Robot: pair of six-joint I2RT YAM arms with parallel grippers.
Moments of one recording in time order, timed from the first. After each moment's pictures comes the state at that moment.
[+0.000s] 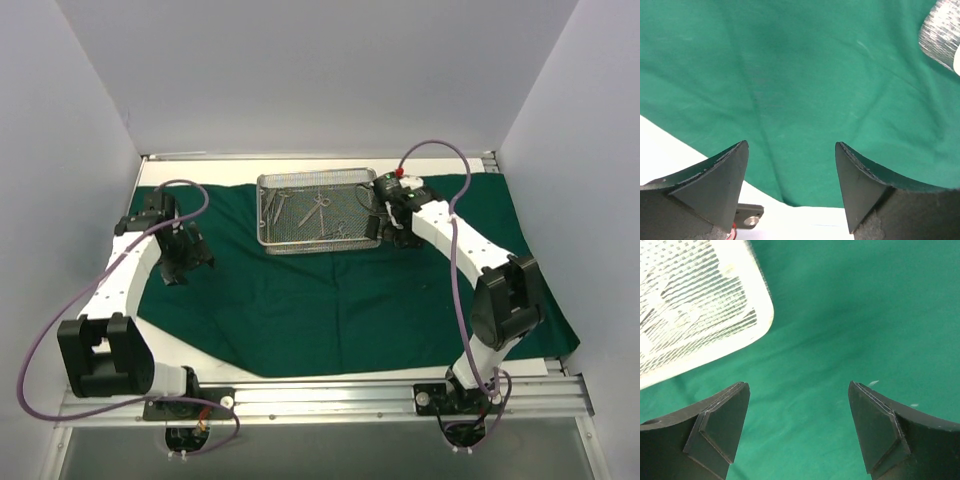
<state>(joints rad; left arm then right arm) 0.03 1.39 1.12 -0.95 0.08 -0.49 0.41 1.69 1.37 -0.85 0.36 0.66</state>
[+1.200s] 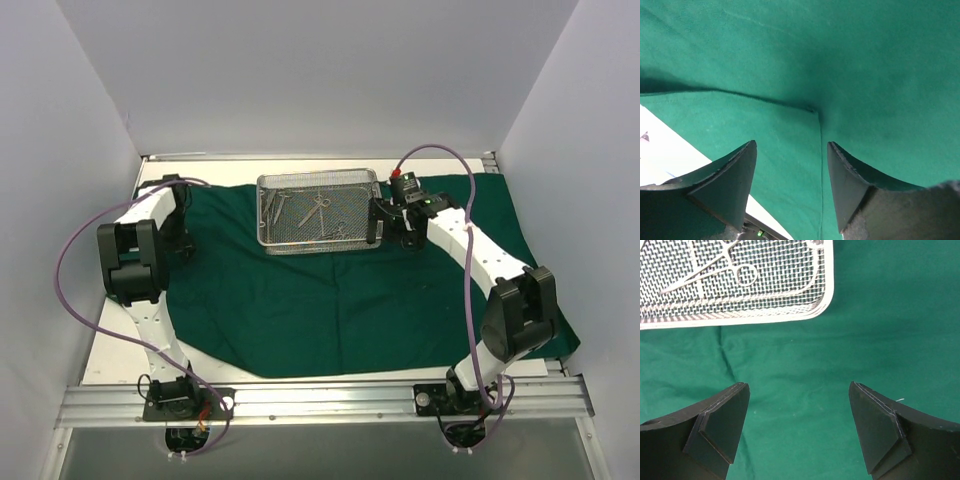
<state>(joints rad) 0.09 2.08 1.61 -1.09 -0.41 -0.44 0.38 1.60 1.28 -0.71 0.05 0.43</state>
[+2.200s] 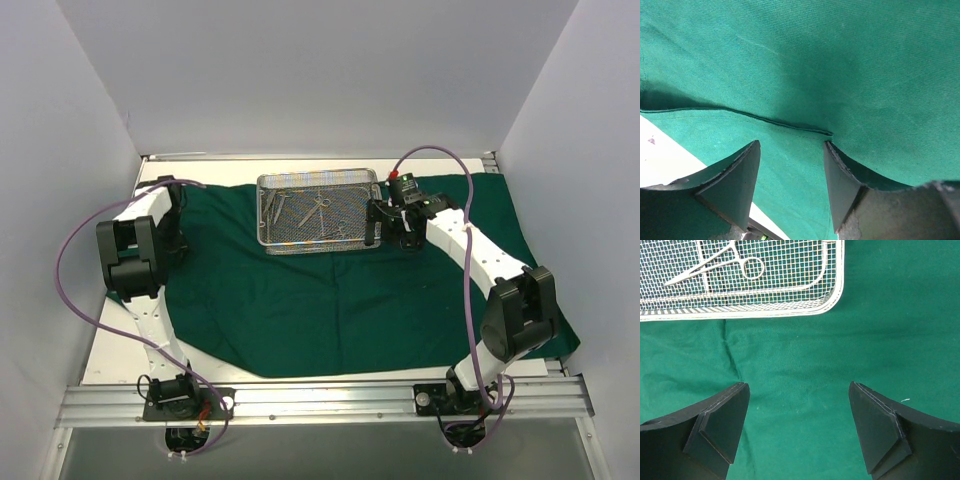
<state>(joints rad) 0.13 2.15 1.65 -1.09 -0.43 -0.41 0.38 1.59 1.27 -0.70 0.03 0.42</state>
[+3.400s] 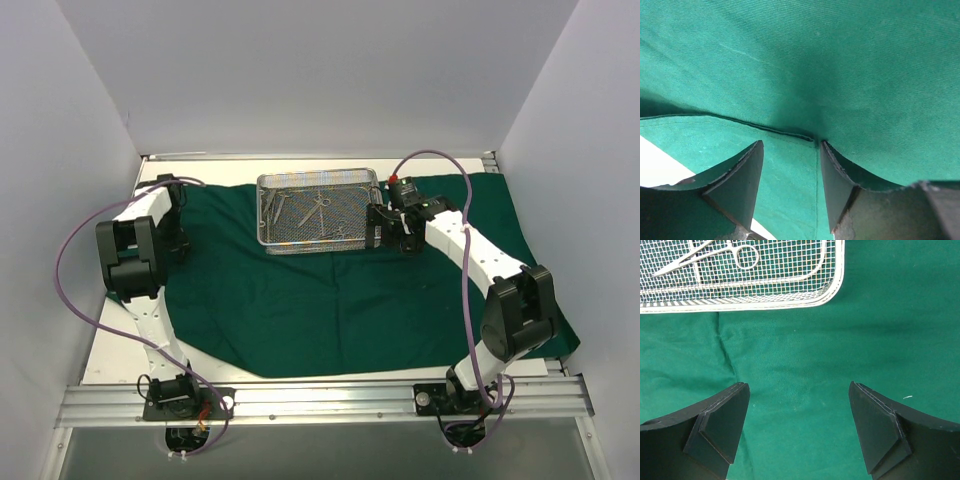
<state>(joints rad) 0.13 2.15 1.64 -1.04 -0.39 -0.42 0.38 1.60 1.24 -0.70 0.02 0.42</state>
